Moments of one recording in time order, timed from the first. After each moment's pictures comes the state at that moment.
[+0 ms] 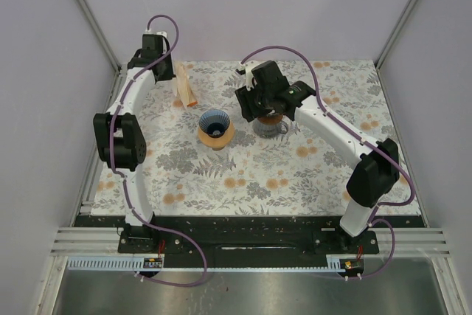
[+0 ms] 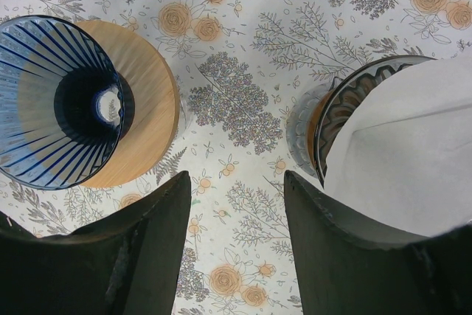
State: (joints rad) left arm -0.05 2.08 1.91 -0.58 -0.06 -0.15; right arm 0.67 1.75 1.68 -0.68 -0.02 0.08
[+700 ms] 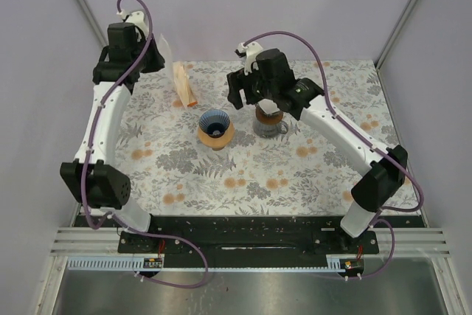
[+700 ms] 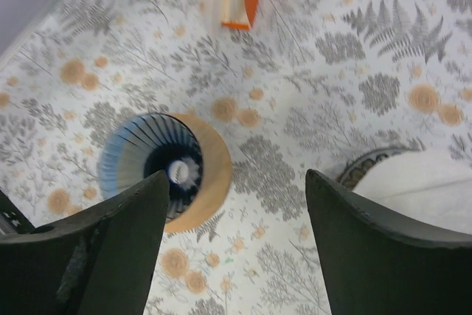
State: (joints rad) left arm -0.05 1.67 1.83 -0.64 0.09 -0.19; right arm 0.68 1.71 1.74 -0.56 -0.07 0.12
